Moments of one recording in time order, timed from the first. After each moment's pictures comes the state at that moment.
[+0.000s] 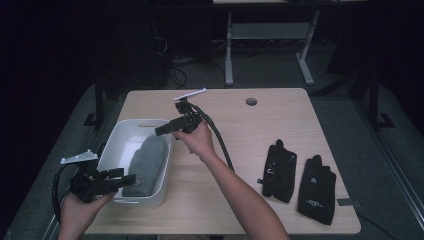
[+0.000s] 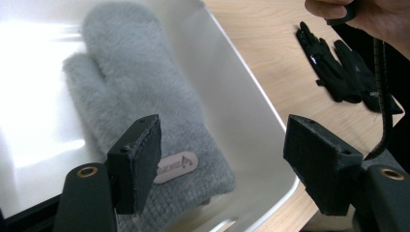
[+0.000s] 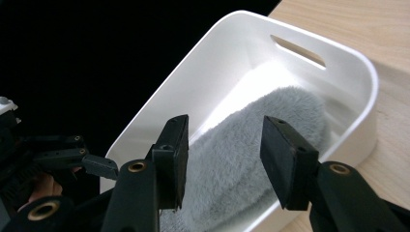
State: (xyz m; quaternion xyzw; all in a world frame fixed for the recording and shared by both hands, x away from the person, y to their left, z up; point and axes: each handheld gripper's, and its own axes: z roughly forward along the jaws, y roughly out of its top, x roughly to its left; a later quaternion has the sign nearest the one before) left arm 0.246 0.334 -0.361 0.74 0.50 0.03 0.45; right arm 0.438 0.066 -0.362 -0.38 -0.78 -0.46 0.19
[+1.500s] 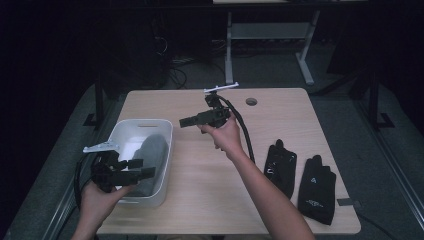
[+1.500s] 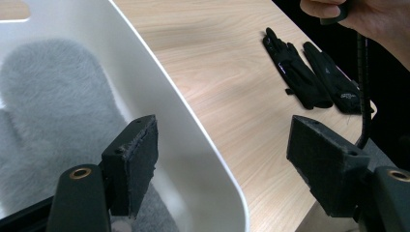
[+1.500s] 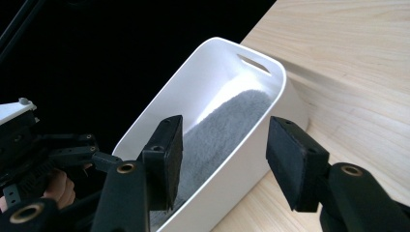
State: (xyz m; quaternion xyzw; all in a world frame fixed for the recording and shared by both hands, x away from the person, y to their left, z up) left arm 0.265 0.285 -0.346 0.76 0.46 0.02 0.46; right arm 0.435 -0.013 -0.342 -0.40 -0.75 -0.49 0.17
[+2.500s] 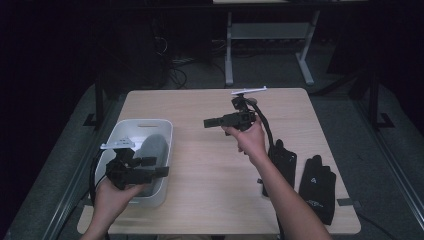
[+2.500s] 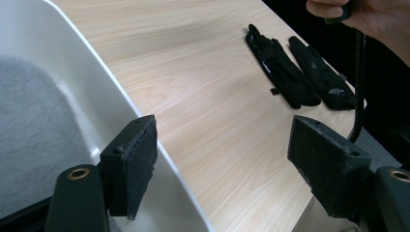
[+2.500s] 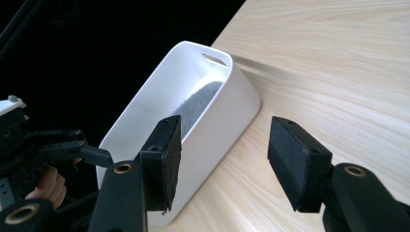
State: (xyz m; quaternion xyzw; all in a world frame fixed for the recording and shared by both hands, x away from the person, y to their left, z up) left arm 0.271 0.253 -0.344 0.78 0.43 0.01 0.46; right arm 0.421 -0.081 -0.346 -0.44 -0.73 -0.49 0.15
